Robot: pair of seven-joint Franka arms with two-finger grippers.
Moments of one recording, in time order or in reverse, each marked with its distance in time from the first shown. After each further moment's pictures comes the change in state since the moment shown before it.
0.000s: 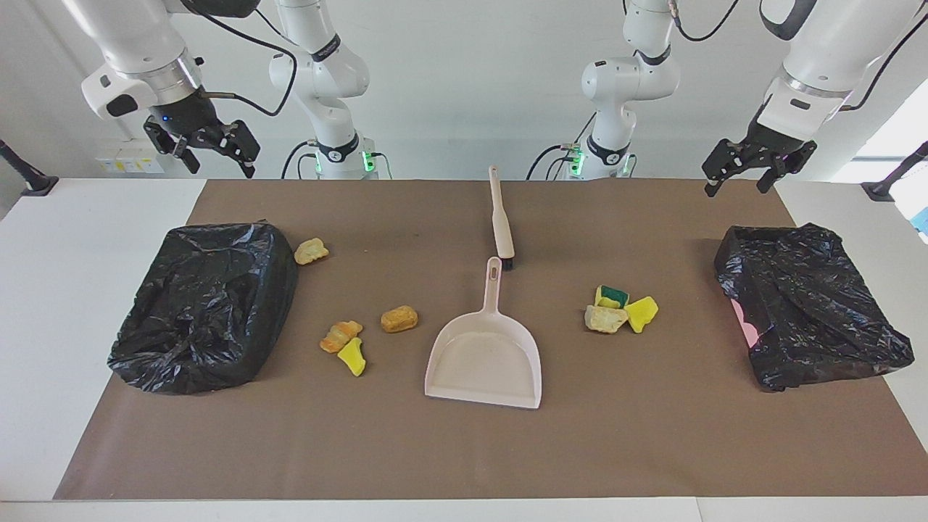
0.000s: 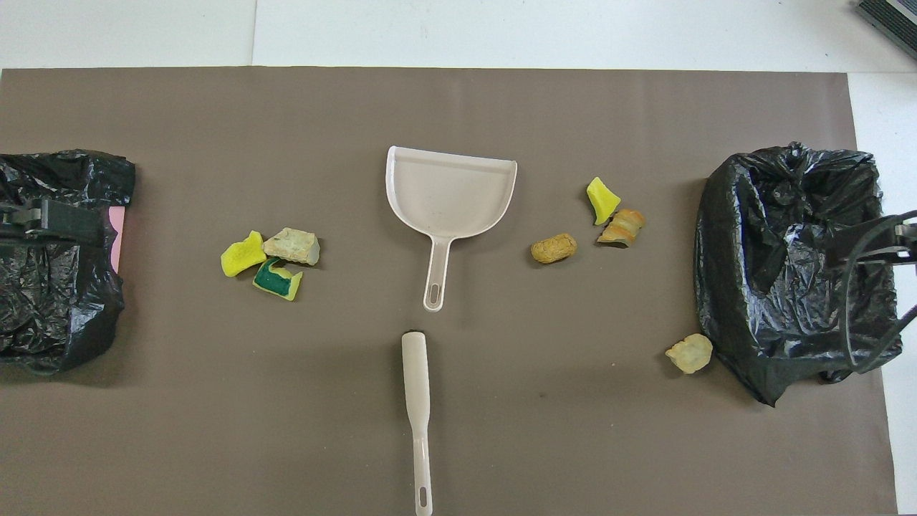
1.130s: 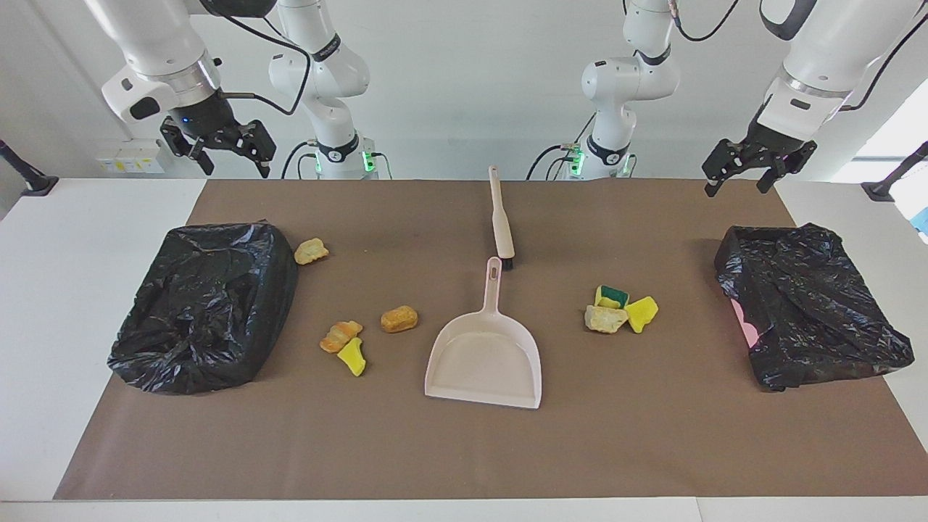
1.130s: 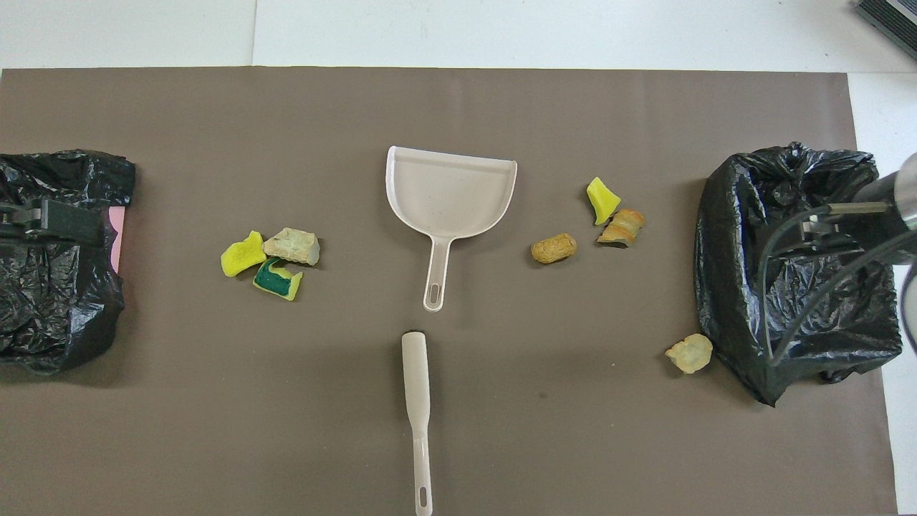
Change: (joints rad) left arm 0.000 0.000 0.000 0.000 0.000 0.000 0.000; right arm 0.142 0.084 0.005 -0.005 0.013 0.070 0.068
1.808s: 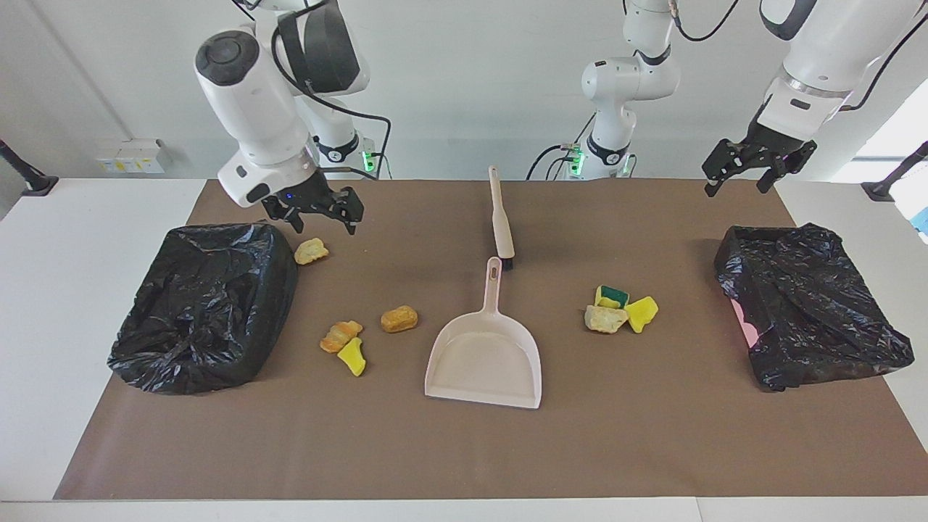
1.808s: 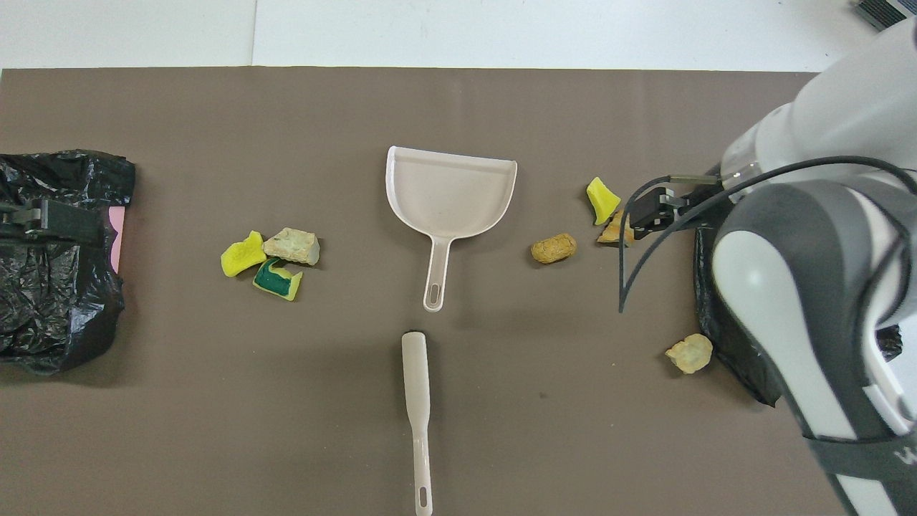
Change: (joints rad) left arm 0.000 0.000 0.000 0.000 0.000 0.000 0.000; right arm 0.228 0.242 0.004 0.000 0.083 0.279 0.333
